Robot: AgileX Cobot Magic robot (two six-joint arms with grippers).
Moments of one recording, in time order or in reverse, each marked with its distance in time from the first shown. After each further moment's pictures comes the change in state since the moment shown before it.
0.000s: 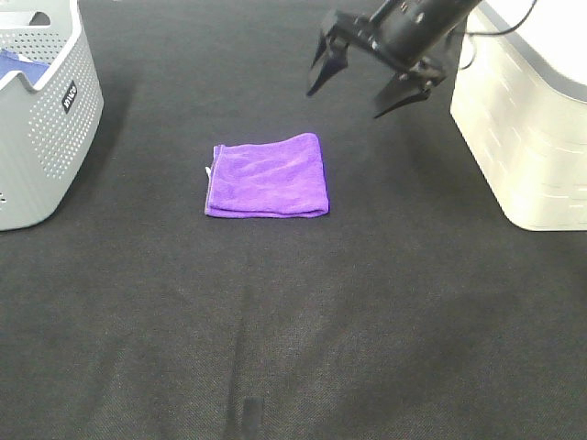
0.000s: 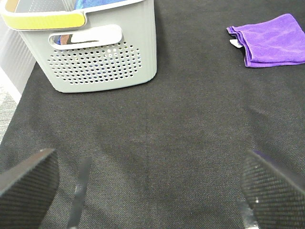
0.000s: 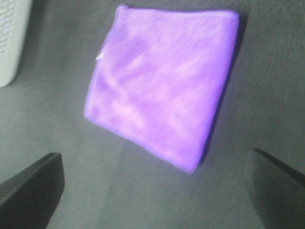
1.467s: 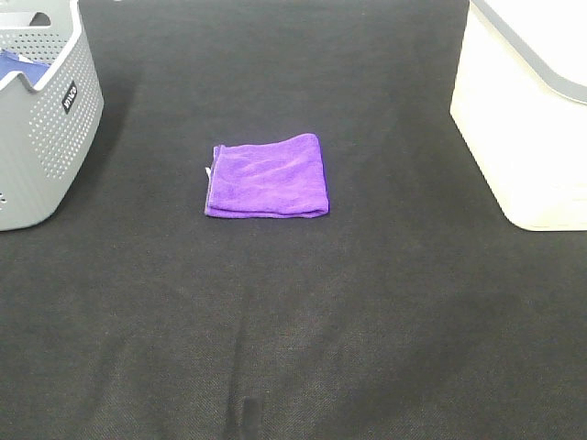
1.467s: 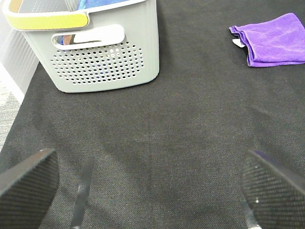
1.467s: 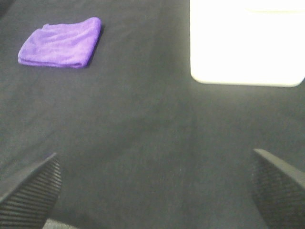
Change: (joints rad) left arm 0.000 0.000 0.000 0.009 0.000 0.000; right arm -0.208 -2.168 1.391 -0.429 0.049 0.124
